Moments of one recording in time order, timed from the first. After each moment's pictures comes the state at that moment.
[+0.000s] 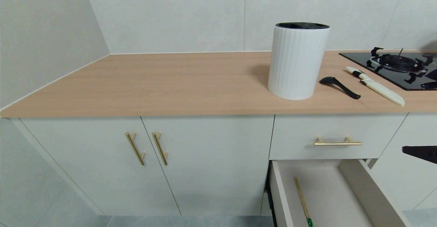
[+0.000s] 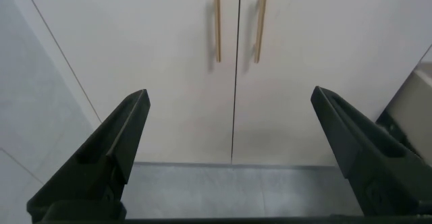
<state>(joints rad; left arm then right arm) 0.00 0.00 0.00 0.00 0.02 0.00 -0.02 1.12 -0.83 0.31 0.01 0.03</state>
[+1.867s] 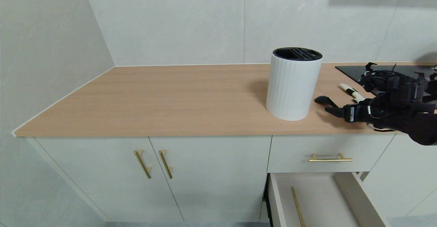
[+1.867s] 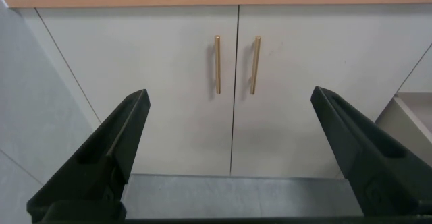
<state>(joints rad) 0.00 0.00 0.00 0.00 0.02 0.00 -0.05 1.96 -1.04 -0.61 0.27 -0.08</state>
